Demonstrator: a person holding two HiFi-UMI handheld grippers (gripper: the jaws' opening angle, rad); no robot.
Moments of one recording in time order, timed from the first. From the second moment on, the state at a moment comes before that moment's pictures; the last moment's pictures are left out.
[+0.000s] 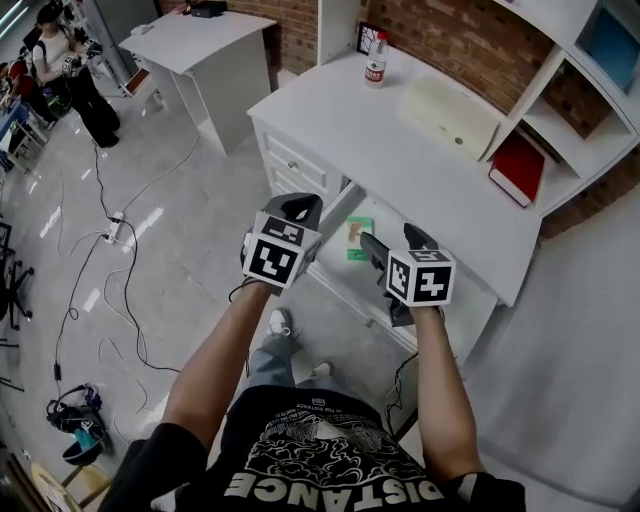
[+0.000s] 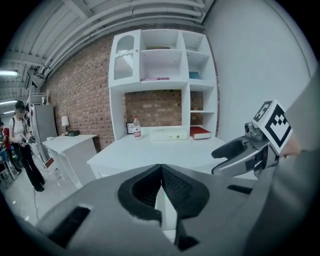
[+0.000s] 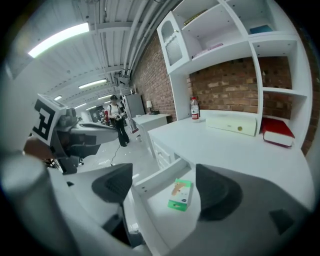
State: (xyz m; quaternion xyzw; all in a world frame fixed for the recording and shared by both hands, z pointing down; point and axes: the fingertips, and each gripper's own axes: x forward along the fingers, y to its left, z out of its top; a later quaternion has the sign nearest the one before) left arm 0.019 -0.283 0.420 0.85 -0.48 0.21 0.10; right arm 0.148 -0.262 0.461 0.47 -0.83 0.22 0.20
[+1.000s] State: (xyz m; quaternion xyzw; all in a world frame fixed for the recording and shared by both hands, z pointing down) left arm -0.013 -0.383 0.519 0.87 -0.41 0.23 0.16; right arm 0.121 -0.338 0.596 0.49 -0.76 0.30 0.31
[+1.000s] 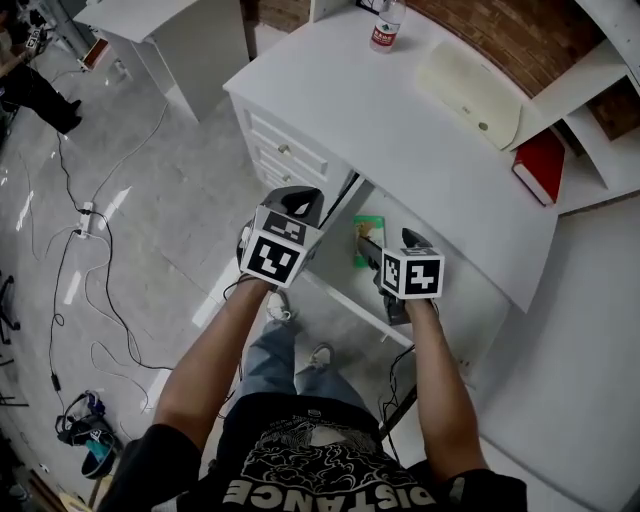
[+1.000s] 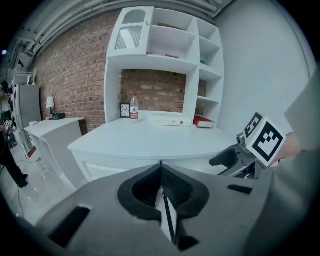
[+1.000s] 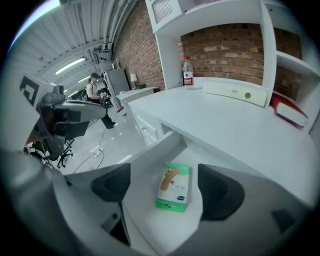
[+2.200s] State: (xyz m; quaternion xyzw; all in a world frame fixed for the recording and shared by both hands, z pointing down) left arm -0.030 -0.434 0.604 0.87 -0.36 0.27 0.21; right arm 0.134 -0.358 0.720 0.52 -0.65 0.40 0.39
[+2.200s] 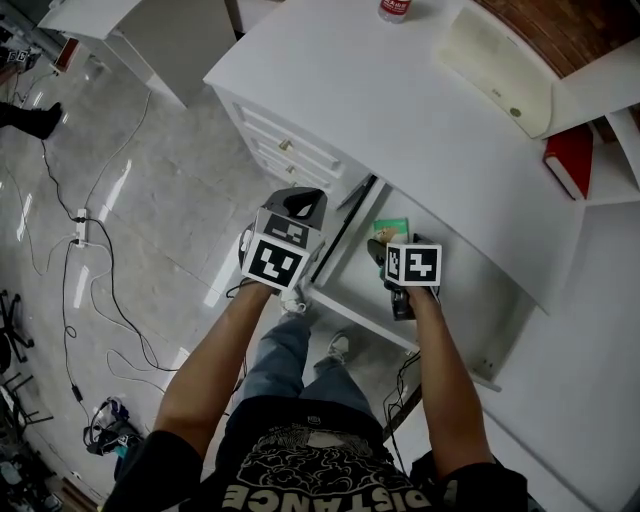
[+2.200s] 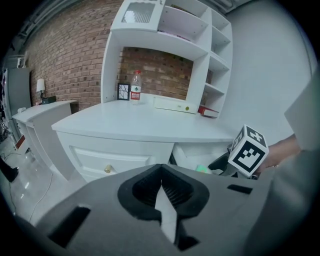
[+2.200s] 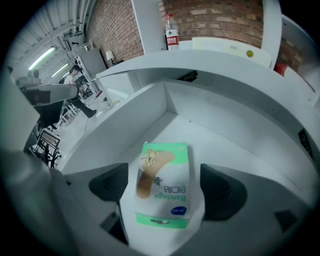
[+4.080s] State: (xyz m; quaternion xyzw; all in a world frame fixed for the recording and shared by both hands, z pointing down) left arm -0.032 -0.375 0.527 0.86 -0.42 0.25 0.17; right arm 0.132 -0.331 0.642 0.52 -0.69 0.33 0.37
